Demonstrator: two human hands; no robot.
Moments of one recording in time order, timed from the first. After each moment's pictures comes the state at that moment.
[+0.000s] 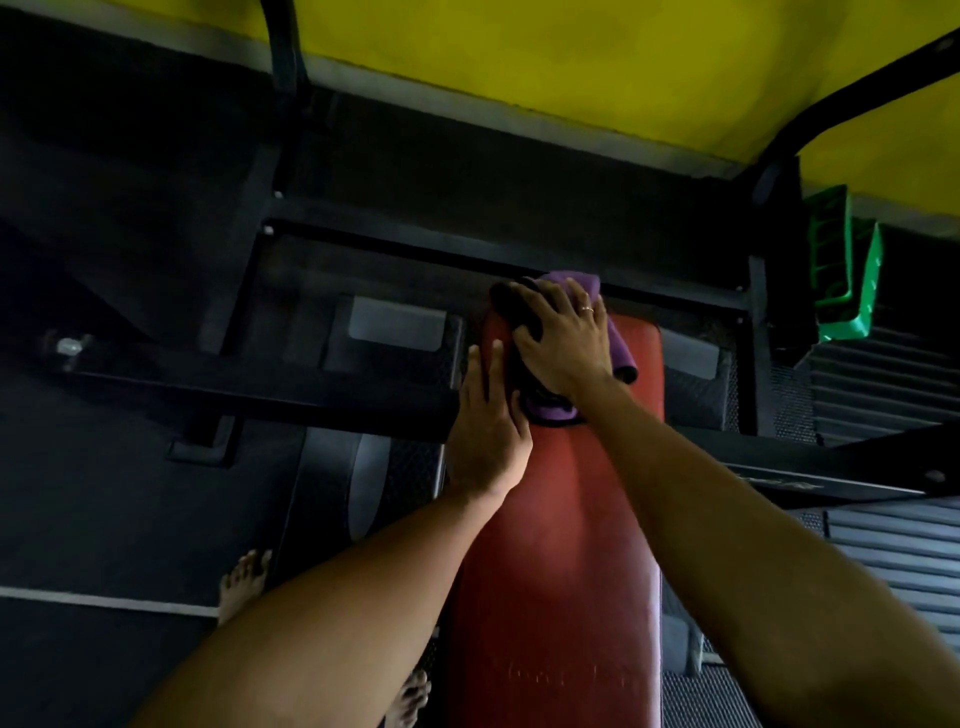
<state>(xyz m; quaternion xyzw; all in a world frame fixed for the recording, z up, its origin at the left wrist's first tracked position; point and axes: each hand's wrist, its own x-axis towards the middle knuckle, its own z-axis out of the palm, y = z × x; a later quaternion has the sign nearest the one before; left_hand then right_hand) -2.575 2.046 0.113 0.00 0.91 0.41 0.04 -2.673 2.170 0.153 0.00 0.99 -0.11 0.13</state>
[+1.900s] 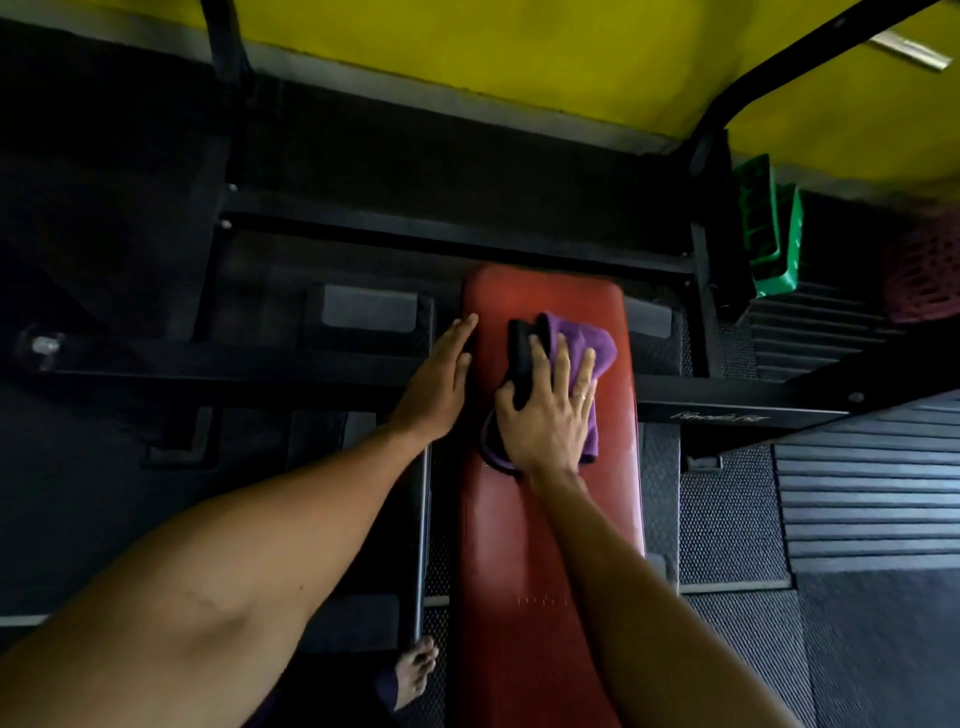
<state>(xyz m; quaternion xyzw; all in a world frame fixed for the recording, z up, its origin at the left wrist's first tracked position) -2.598 1.976 0.110 0.12 0.83 0.52 0.17 -2.528 2.114 0.148 0.23 0.96 -0.16 0.02</state>
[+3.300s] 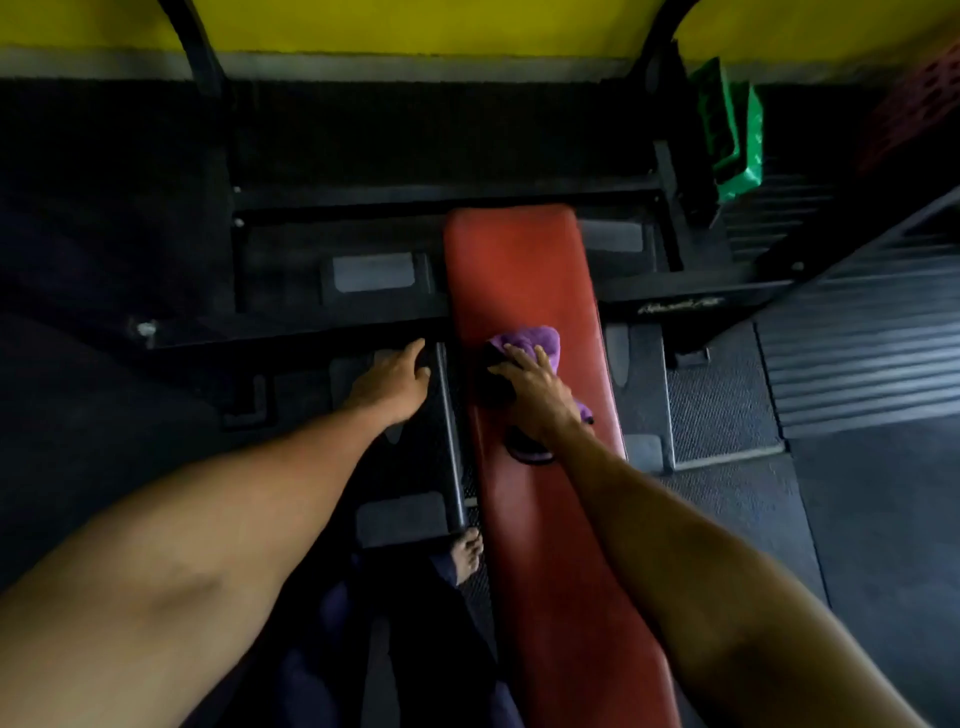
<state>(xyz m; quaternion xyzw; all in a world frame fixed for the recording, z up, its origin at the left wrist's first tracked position) -2.521 1.888 0.221 0.11 0.90 0.19 0.38 -2.424 2.102 0.237 0.12 0.93 -0.20 0.30</state>
